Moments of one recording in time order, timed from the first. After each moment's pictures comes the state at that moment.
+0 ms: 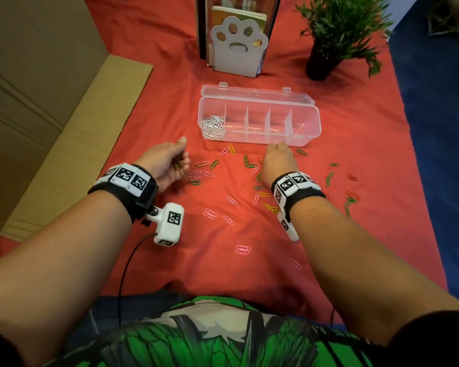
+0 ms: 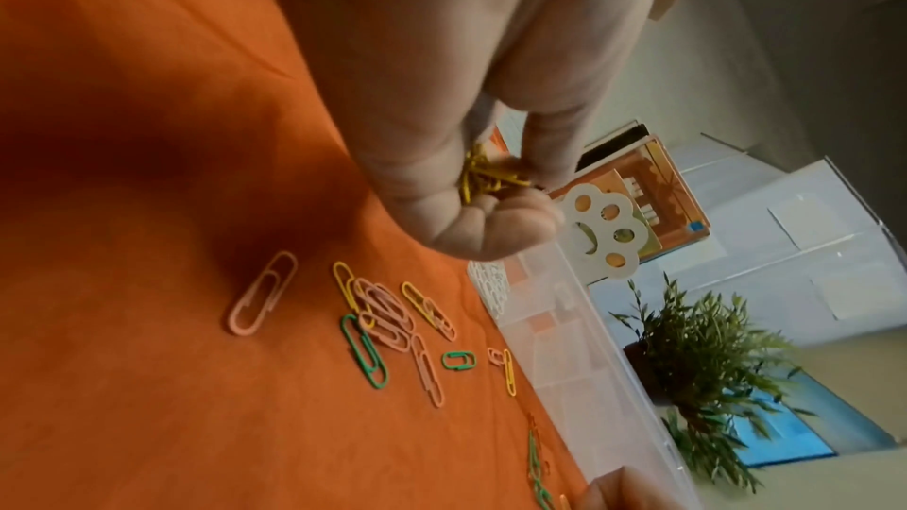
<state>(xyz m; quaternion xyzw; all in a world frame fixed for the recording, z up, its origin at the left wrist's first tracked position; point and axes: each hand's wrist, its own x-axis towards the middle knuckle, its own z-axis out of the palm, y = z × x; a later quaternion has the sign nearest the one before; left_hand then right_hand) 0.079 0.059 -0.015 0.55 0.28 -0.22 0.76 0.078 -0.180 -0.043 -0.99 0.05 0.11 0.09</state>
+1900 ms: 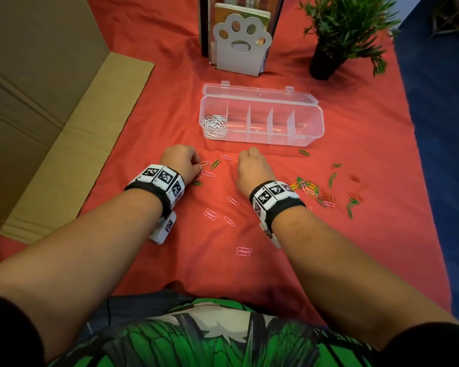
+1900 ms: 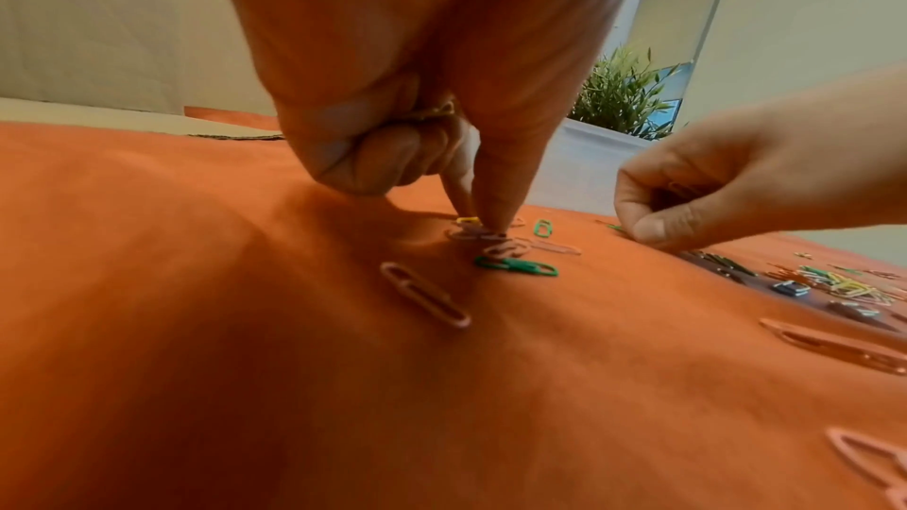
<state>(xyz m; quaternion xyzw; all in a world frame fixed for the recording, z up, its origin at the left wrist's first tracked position) 0.083 0.041 -0.032 0.97 0.01 -0.14 0.21 0.067 -0.133 -0.048 -0.98 -0.04 0.13 0.14</state>
